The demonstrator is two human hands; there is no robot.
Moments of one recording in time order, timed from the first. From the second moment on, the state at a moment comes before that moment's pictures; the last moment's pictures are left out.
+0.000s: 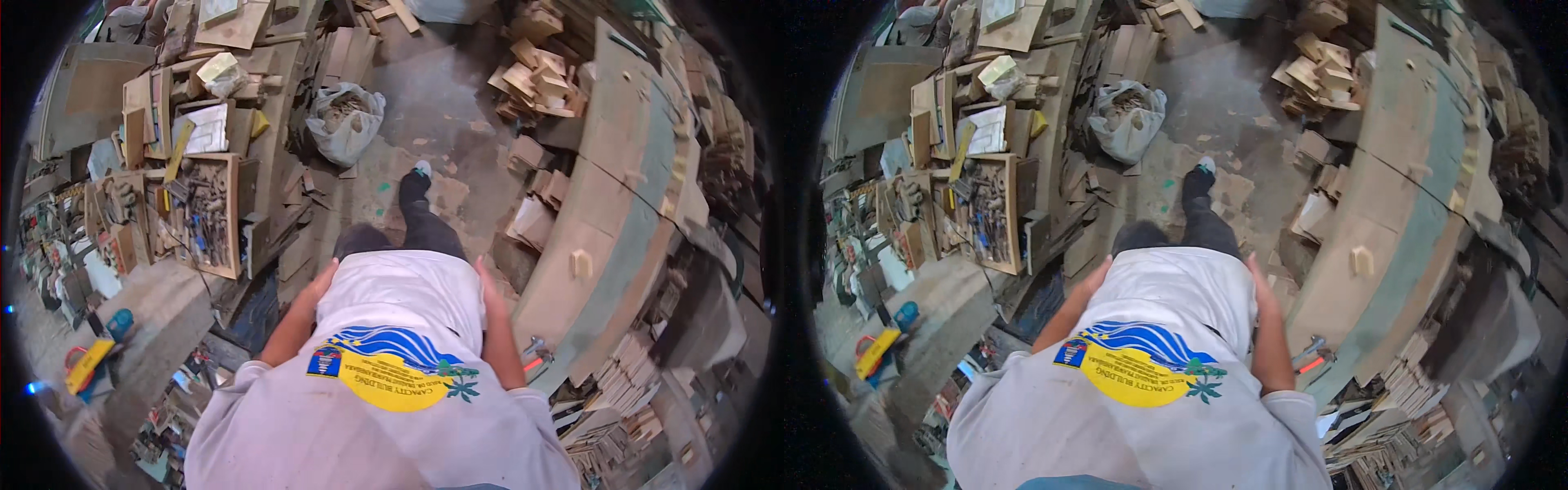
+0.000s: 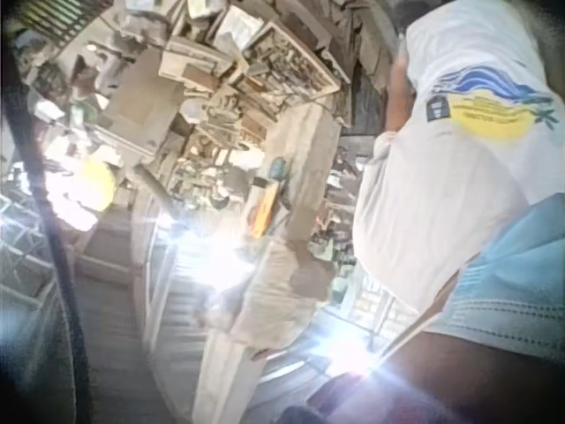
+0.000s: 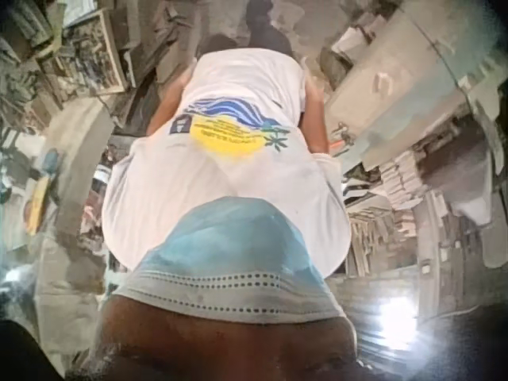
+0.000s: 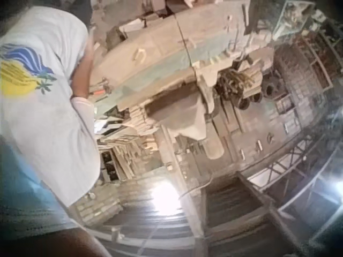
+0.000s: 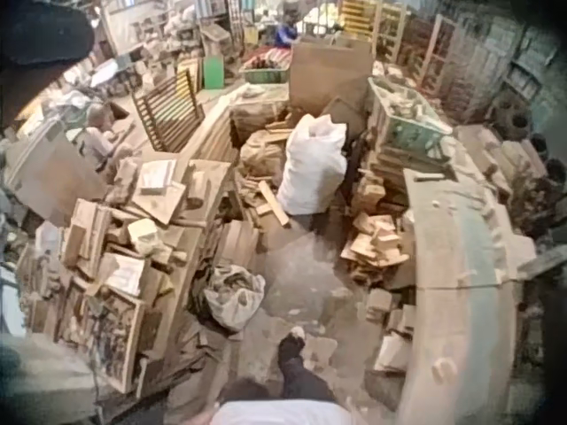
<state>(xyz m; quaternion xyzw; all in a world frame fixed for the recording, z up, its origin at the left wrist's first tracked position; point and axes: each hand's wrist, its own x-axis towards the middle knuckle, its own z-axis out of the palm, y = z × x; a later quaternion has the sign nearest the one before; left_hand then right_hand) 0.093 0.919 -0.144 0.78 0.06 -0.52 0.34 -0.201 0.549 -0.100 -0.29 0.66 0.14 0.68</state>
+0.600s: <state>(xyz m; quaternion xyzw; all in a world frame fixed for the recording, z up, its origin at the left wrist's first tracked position) 0.278 0.697 -0.176 0.50 0.30 -0.77 0.28 0.034 0.400 -0.134 -0.70 0.48 0.39 0.36</state>
